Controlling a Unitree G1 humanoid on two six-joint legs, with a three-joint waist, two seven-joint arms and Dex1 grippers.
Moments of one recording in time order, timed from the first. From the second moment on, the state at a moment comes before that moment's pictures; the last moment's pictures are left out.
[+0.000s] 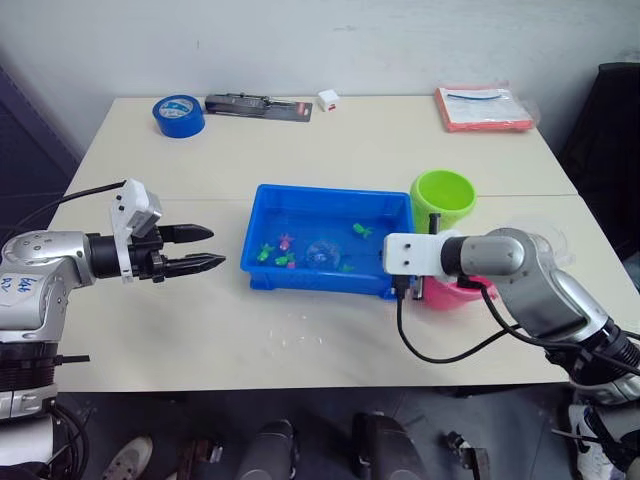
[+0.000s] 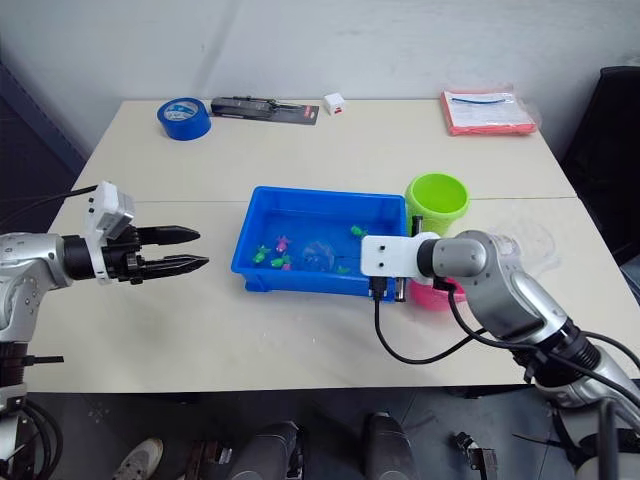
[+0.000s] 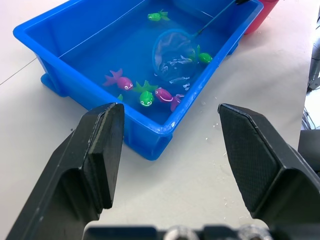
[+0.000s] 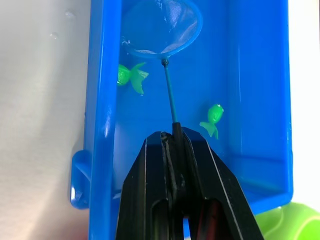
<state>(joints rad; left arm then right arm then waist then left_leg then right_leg) -0.45 0.89 0.19 0.05 -0.45 0.60 -1.14 -0.65 -0.81 0.43 -0.25 -0.20 0.41 0.94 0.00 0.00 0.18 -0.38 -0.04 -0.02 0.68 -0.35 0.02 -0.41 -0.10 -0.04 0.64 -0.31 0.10</state>
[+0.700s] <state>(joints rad) -0.40 0.92 0.23 -0.03 -0.50 0.66 -1.10 -0.66 -0.64 0.48 -0.23 -0.31 0.41 0.97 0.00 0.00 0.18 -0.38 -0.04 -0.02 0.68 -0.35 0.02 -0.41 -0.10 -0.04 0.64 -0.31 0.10</state>
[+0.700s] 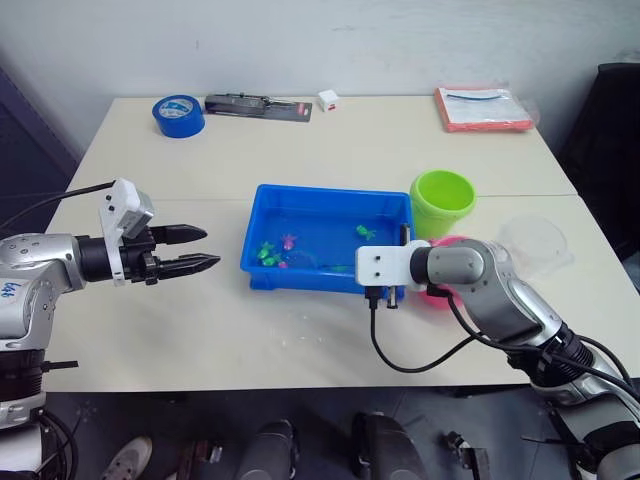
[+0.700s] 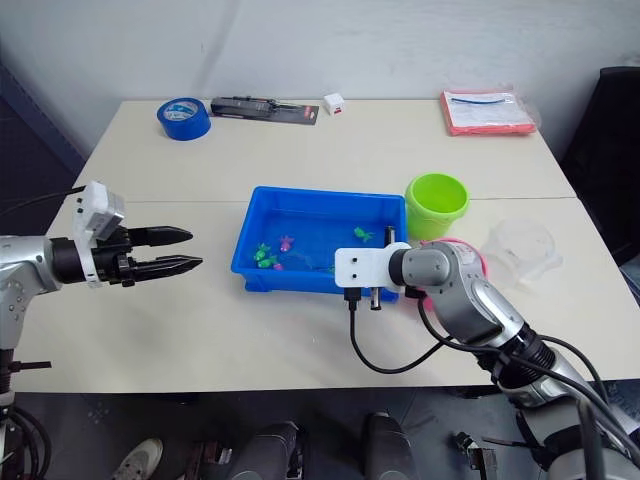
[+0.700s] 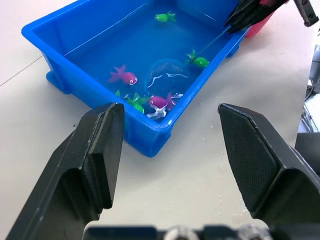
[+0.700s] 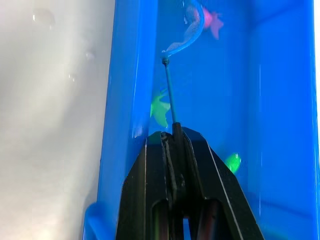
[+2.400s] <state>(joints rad) -0.22 1.00 0.28 -0.07 -0.50 0.61 -1.11 -0.79 -0.59 0.47 -0.14 -0.22 0.56 0.97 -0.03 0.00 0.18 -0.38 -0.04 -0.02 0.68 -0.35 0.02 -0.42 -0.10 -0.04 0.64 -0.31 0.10</state>
